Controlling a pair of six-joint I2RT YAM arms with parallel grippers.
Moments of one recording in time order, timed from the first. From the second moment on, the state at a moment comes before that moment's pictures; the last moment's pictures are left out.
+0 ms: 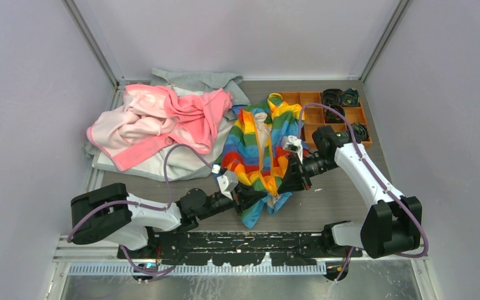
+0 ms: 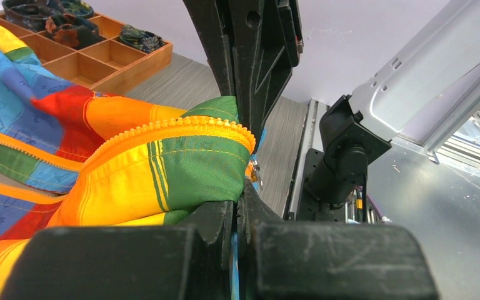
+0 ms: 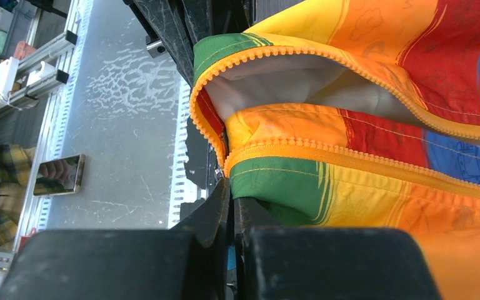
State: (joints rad) left arm -1.23 1.40 0.36 1.24 0.01 -0.26; right arm 0.19 1.28 0.99 -1.35 -1.22 -1.14
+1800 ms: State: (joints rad) left arm -1.24 1.33 0.40 0.98 -0.05 -0.26; right arm 0.21 1.27 0.97 -1.22 -1.18 -0.95
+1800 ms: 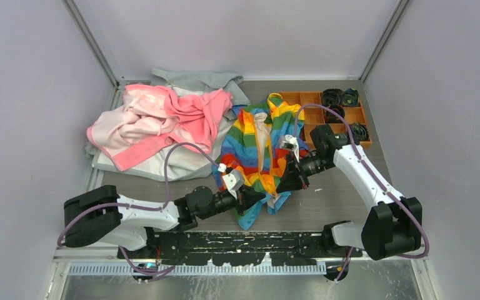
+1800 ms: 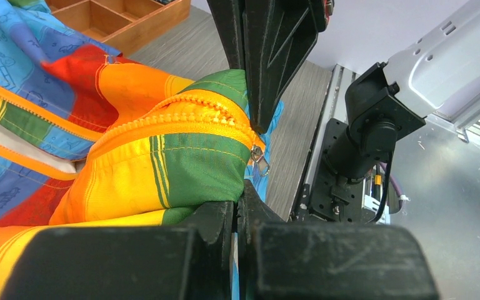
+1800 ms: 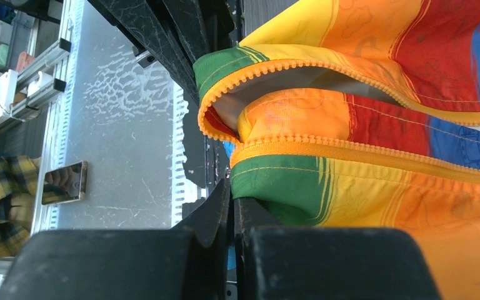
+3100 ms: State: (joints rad) left arm -1.17 1.30 0.45 0.79 0.16 -0.24; right arm 0.28 1.29 0.97 -1.18 -1.15 -0.85
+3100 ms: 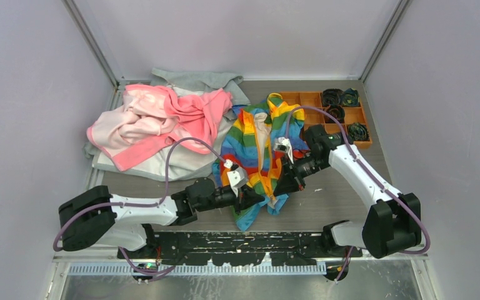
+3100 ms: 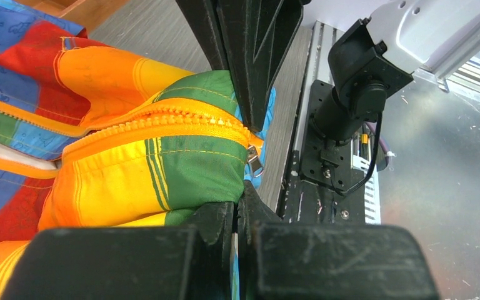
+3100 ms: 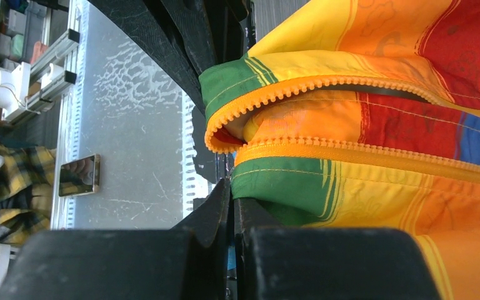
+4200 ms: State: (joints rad) left arm -1.01 1.43 0.50 0.81 0.43 -0.33; right arm 0.33 1.25 0.89 -0.90 -1.02 -0.53
